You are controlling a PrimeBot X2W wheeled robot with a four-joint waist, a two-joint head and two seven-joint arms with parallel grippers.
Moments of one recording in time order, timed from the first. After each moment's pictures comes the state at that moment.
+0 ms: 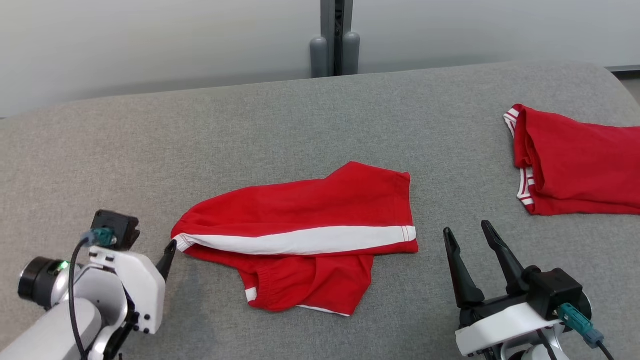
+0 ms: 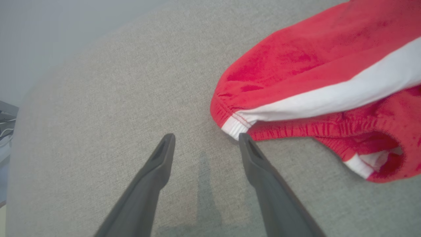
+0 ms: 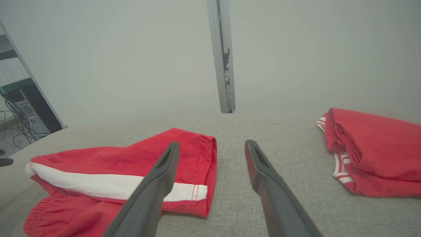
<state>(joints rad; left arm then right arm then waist) -0.46 0.70 -0.84 0.20 -0.77 0.21 0.27 -0.09 -0.05 0.22 0.18 0.23 0.13 -0.26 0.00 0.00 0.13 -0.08</state>
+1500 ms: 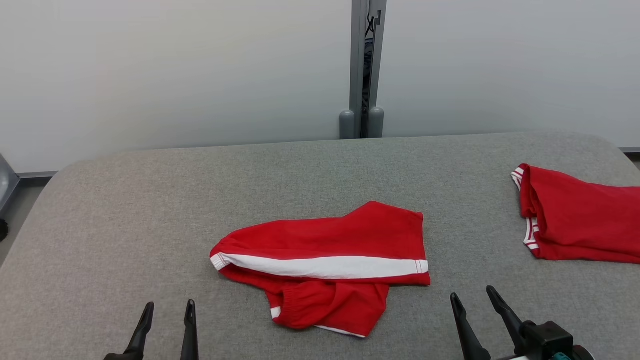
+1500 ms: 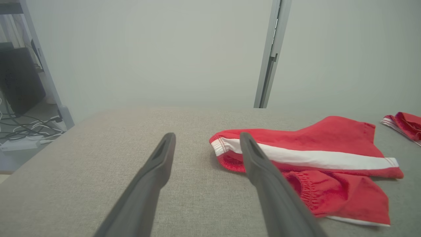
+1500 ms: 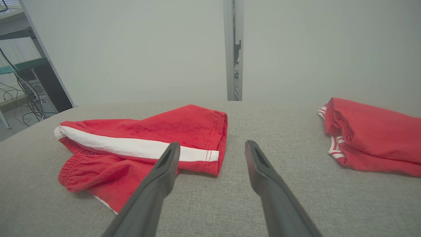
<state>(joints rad) 0.18 0.06 -0.05 0.13 -0.18 0.02 -0.26 0.05 -0.07 0.22 0.27 0.20 0.13 -0.26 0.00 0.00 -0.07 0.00</state>
